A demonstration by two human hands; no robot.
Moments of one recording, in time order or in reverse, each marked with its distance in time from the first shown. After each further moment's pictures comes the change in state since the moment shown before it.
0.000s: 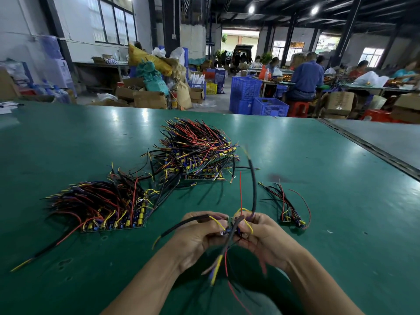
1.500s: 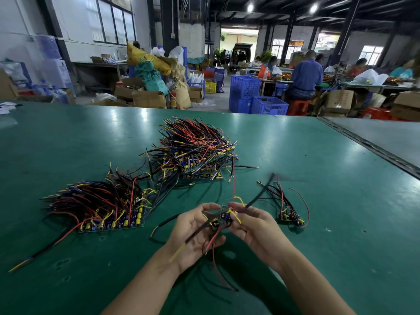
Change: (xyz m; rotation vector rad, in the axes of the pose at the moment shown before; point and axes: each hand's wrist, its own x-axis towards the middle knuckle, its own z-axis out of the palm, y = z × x) left_hand 0.012 -0.006 -0.011 -0.315 -0.071 -0.191; right_hand 0.006 0.003 0.009 0.053 0.195 -0.112
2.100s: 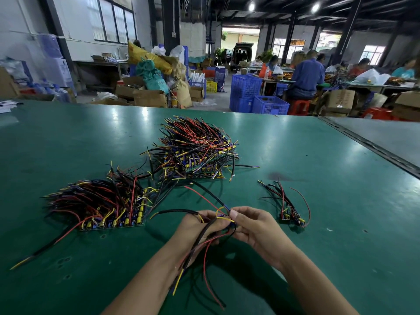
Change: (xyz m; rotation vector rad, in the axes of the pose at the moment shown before) left_hand 0.005 -0.009 0.002 0.424 0.153 0.146; right_hand -0.006 -0.004 0.001 -0.203 -0.030 0.017
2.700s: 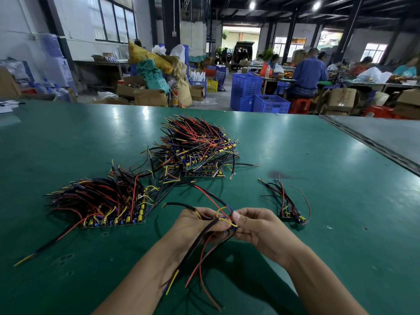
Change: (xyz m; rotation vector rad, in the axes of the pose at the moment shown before) left_hand -0.010 0.014 -0.002 -0.054 -0.045 -0.033; right_hand -0.004 -0.003 -0.005 -0.066 -0.074 0.034
